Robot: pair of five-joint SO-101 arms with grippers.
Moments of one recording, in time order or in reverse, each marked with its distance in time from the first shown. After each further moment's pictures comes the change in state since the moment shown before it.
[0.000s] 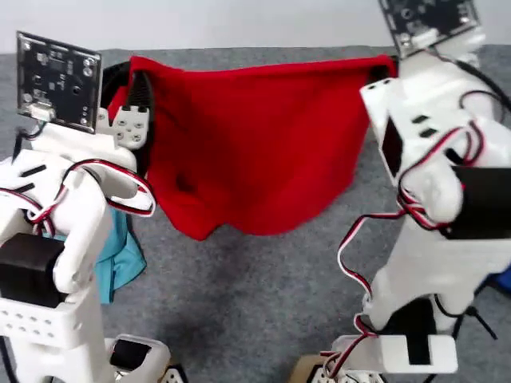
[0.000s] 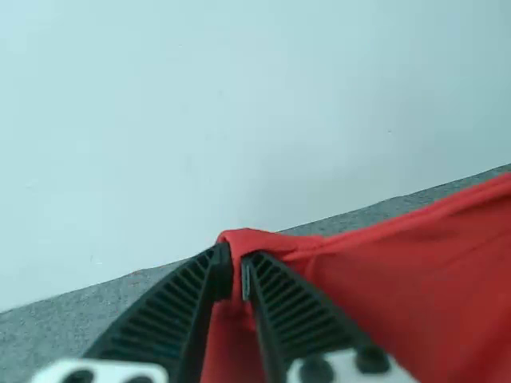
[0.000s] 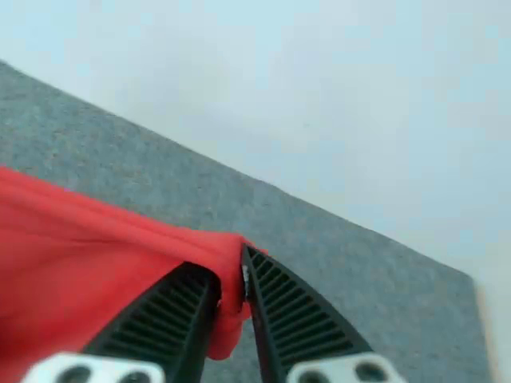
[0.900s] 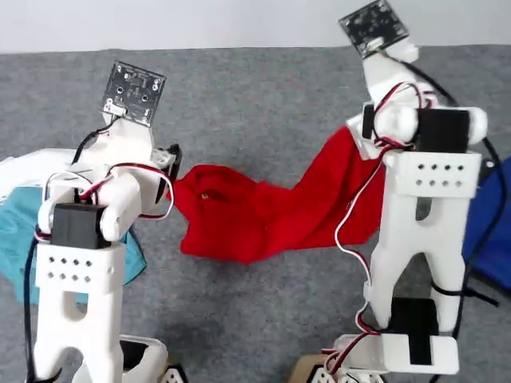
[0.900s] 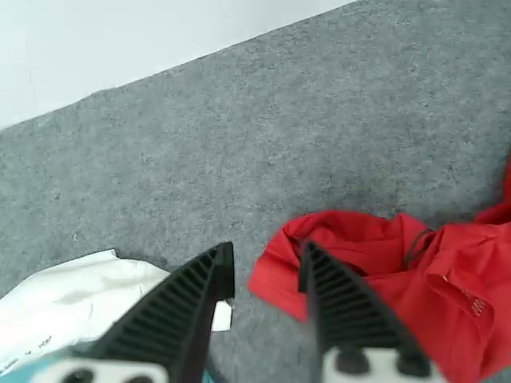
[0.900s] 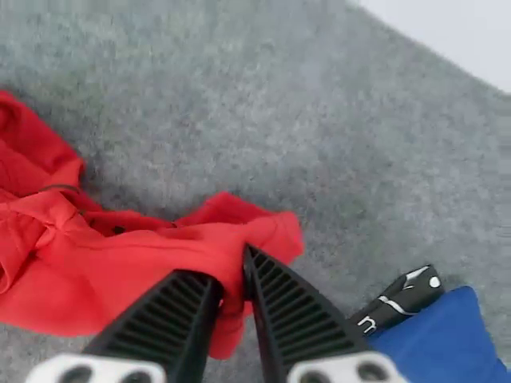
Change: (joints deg) left arm -4.3 0.1 27.2 0.2 -4.1; right arm 2.2 -0.3 37.9 -8.4 4.1
